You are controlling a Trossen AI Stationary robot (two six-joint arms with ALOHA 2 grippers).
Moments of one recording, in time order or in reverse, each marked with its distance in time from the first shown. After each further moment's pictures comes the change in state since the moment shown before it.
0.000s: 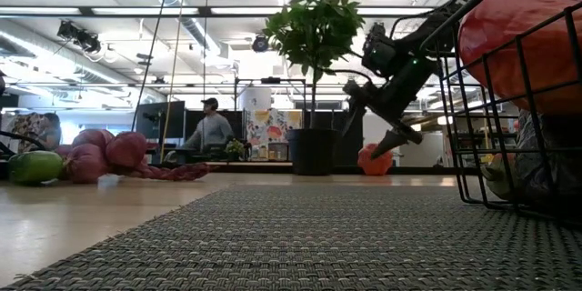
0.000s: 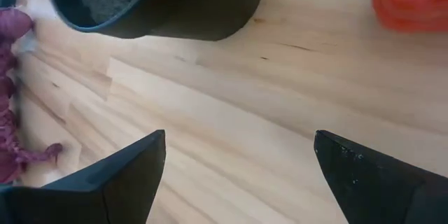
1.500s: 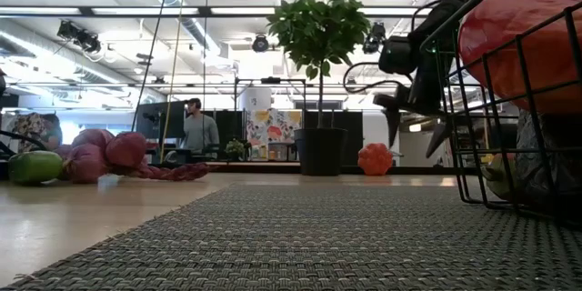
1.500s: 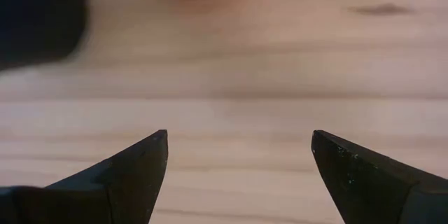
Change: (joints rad) left arm -0.090 0.000 0.000 -0.028 0.000 -0.081; right arm -0.038 -0.130 -0.006 -0.424 0.229 0.213
